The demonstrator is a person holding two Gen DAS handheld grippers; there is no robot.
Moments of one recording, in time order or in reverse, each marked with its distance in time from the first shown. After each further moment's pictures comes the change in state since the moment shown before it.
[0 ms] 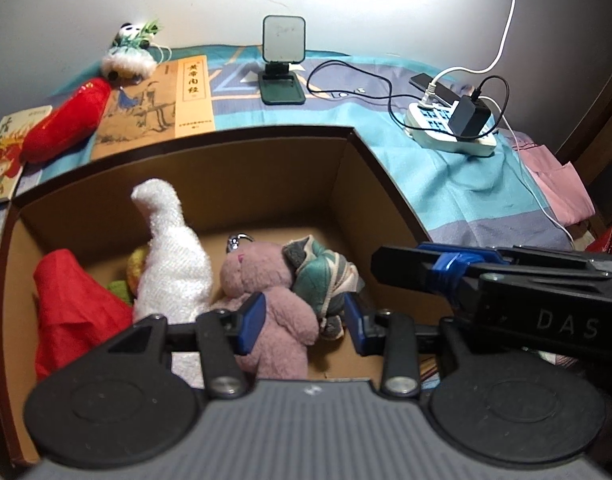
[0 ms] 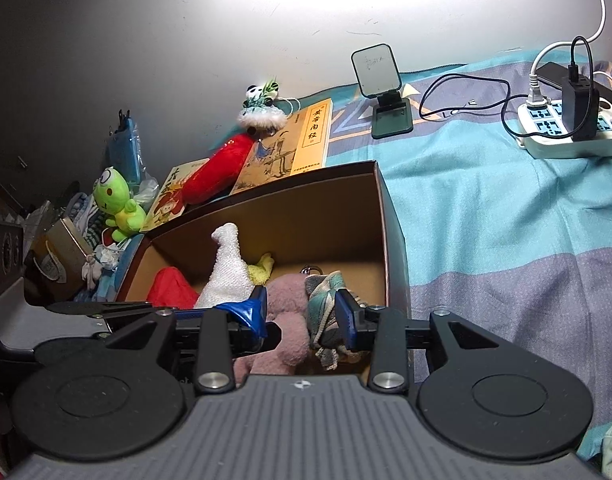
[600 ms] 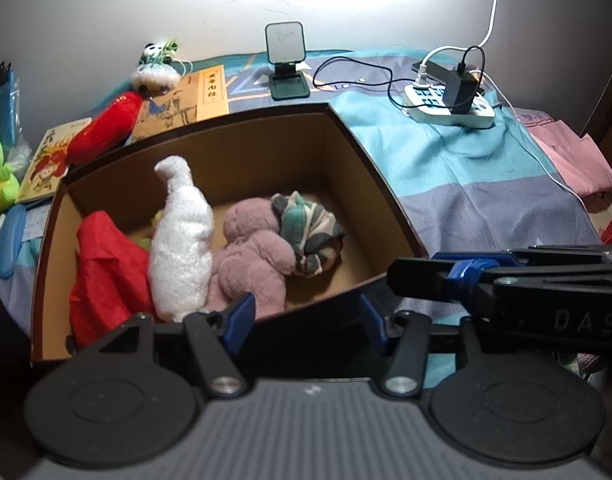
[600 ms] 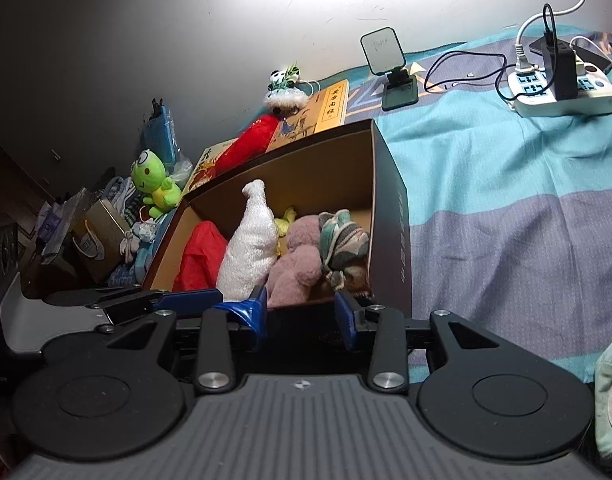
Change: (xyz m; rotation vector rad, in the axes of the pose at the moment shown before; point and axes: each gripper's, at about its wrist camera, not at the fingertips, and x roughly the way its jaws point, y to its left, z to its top) left arm -0.039 -0.064 -0.051 0.048 -0.009 0.152; right arm -0.054 -0.017 -0.045 0.019 0.043 0.096
